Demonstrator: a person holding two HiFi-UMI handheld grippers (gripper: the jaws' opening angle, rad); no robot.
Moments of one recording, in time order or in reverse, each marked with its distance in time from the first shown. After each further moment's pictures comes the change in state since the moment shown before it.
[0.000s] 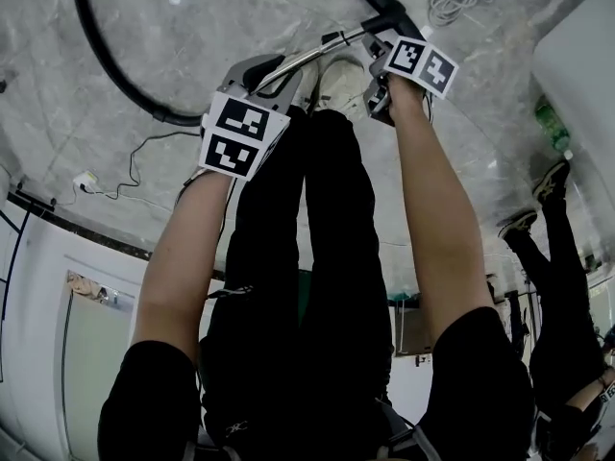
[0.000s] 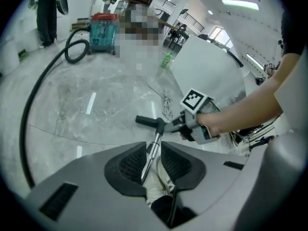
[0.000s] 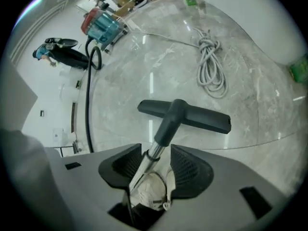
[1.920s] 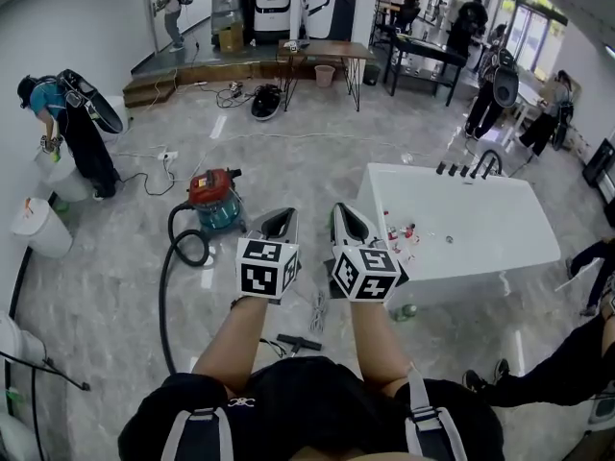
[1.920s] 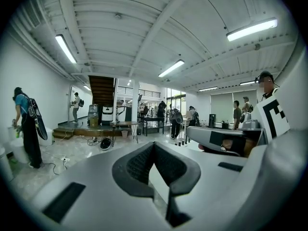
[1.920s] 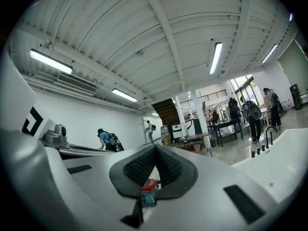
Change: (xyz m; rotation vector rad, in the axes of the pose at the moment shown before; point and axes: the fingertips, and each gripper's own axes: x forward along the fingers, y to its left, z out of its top) left arm -0.686 -0.489 0.478 0.563 -0.944 0.004; right arm -1.051 0.361 -0.002 -0.497 -1.601 0.105
